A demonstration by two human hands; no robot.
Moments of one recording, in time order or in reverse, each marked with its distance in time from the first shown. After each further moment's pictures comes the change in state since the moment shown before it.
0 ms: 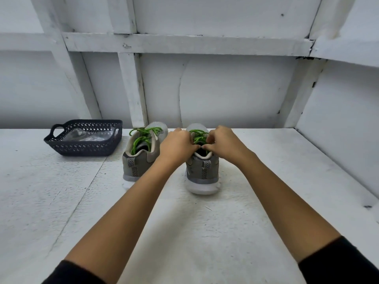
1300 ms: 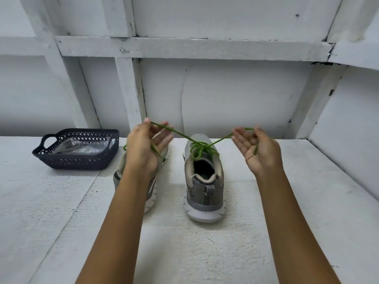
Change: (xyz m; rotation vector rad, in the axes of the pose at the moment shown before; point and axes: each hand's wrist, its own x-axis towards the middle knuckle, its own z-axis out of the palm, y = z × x) left_hand 0.017 -0.024 -0.043 -1.801 0.366 -0.450; right_hand 0.016 0.039 -0.016 1.965 0.425 0.439
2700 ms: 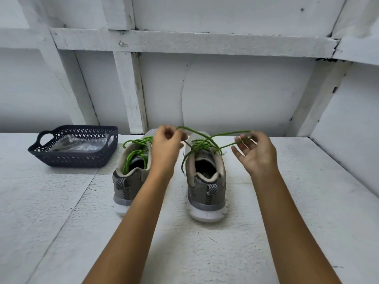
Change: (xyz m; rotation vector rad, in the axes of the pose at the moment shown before) left_hand -0.008 -0.038 0.009 0.622 -0.041 0.209; right_hand 0.006 0.016 0.000 -0.141 0.173 0.063
